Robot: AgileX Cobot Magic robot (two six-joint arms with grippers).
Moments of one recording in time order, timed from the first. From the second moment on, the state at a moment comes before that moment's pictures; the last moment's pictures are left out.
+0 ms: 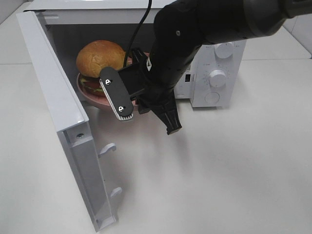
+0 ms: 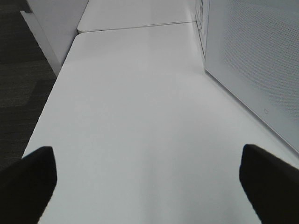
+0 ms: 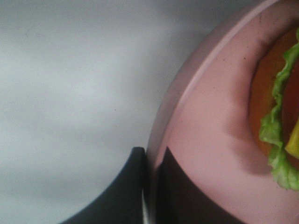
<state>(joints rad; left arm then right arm) 0.05 -0.01 -0.50 0.00 1.04 0.12 0.74 1.95 -1.37 -0.15 0.55 -1.15</state>
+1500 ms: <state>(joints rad) 0.05 -0.01 -0.50 0.00 1.04 0.12 0.67 2.32 -1.95 -0.10 0.71 -1.16</state>
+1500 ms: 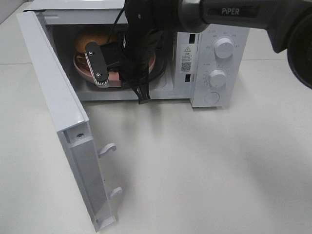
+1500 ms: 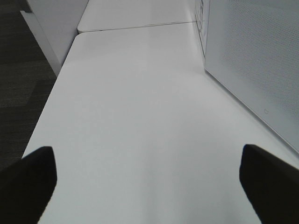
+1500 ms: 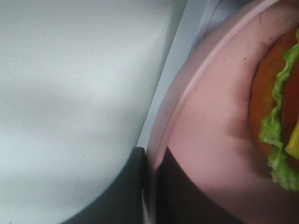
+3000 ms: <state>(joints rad) 0.05 -0.01 -0.50 0.00 1.04 0.12 0.61 2.44 -2.11 -0.09 0.70 -1.14</state>
